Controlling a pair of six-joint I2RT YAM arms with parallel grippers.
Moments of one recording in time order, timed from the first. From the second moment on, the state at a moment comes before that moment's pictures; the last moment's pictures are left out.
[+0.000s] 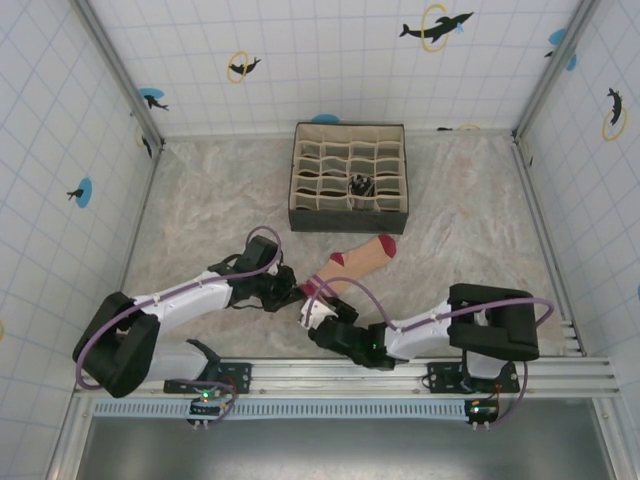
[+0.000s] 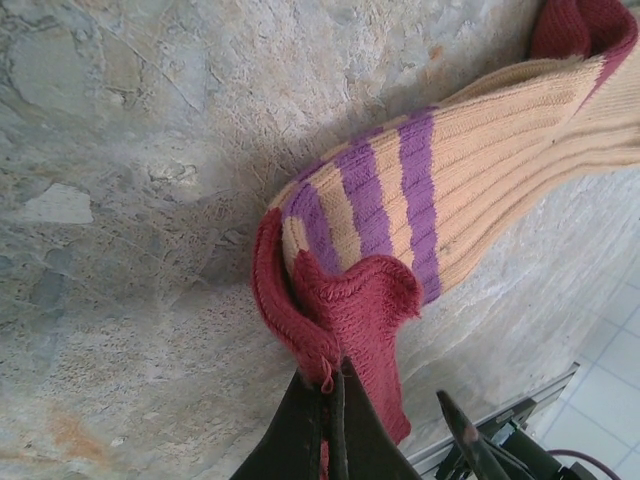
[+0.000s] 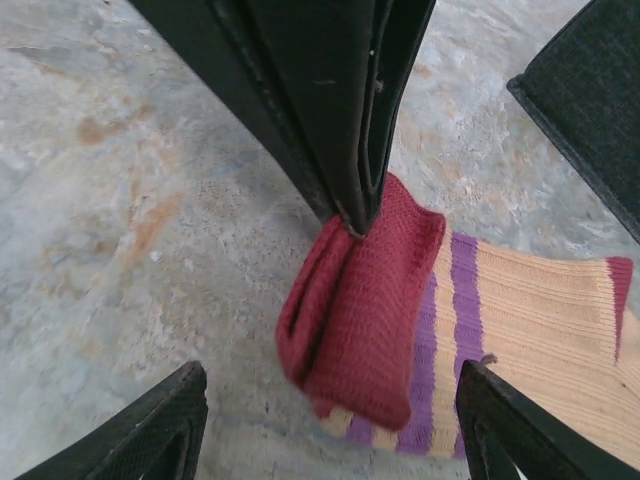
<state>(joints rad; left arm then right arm) -0.63 1.29 0.54 -0.29 0.46 -1.13 1.46 1.68 0.59 0.37 0.63 0.04</state>
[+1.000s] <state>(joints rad) -0.63 1.30 0.54 -0.29 0.44 -1.12 1.30 1.74 0.67 0.33 0.37 0.30</state>
